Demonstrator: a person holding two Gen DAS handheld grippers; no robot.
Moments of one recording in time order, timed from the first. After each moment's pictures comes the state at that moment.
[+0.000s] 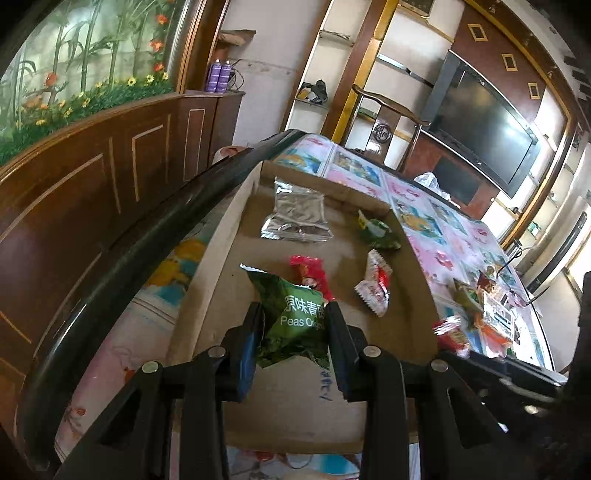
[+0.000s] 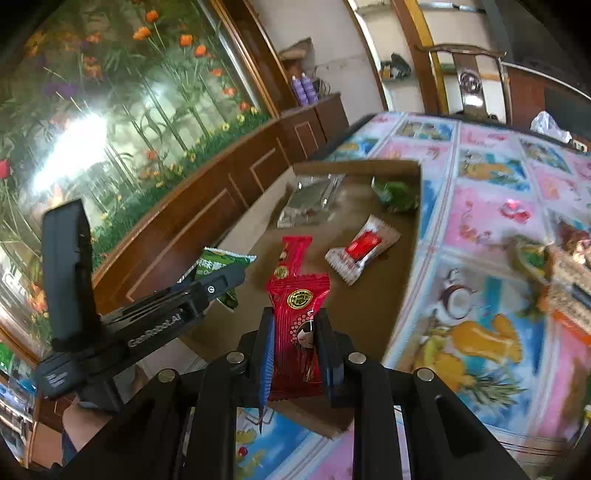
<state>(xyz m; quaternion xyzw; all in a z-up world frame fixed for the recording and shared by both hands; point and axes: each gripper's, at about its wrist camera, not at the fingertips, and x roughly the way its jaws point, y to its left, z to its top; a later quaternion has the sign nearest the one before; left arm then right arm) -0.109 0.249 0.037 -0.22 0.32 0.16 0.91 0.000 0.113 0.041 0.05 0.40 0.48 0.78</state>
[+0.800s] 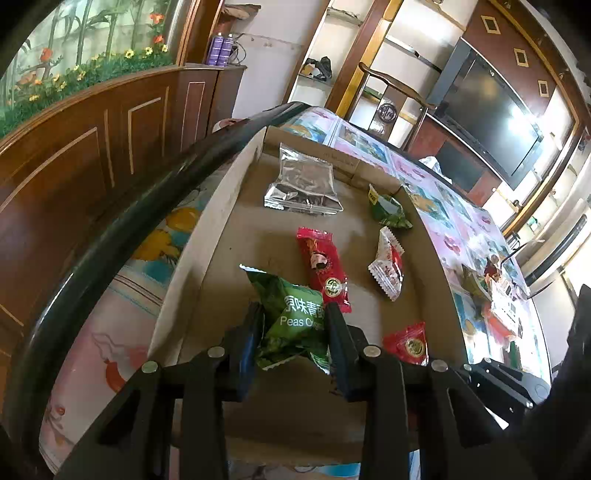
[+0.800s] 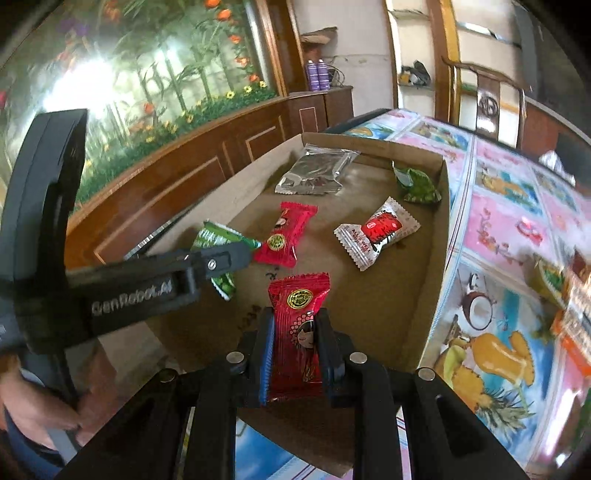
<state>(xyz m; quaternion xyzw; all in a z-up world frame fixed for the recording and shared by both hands) -0.095 0.257 0.017 -0.24 0.36 0.15 0.89 -0.022 0.148 0.020 -0.08 0.36 0.46 0.81</state>
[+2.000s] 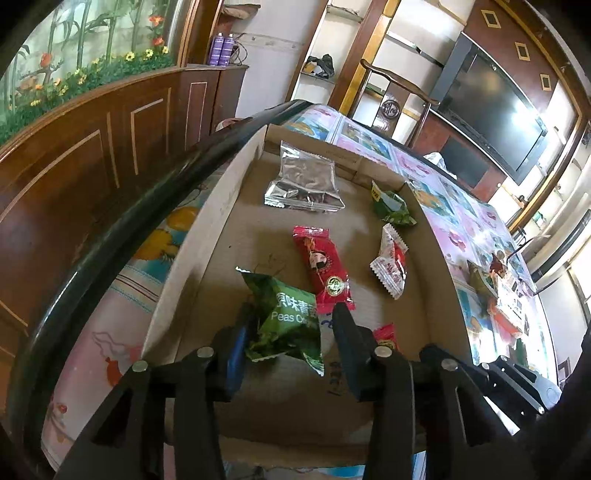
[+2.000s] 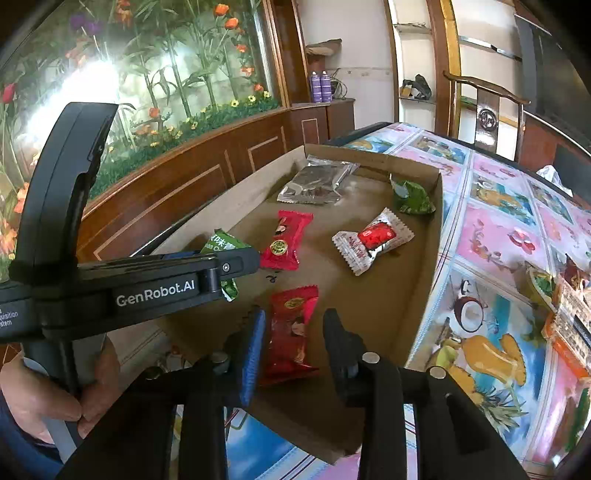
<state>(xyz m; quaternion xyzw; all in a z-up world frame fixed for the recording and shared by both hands) -0.096 0.255 0.016 -0.23 0.36 0.16 0.89 -0.025 0.135 0.025 -0.06 0.34 0.47 0.81</state>
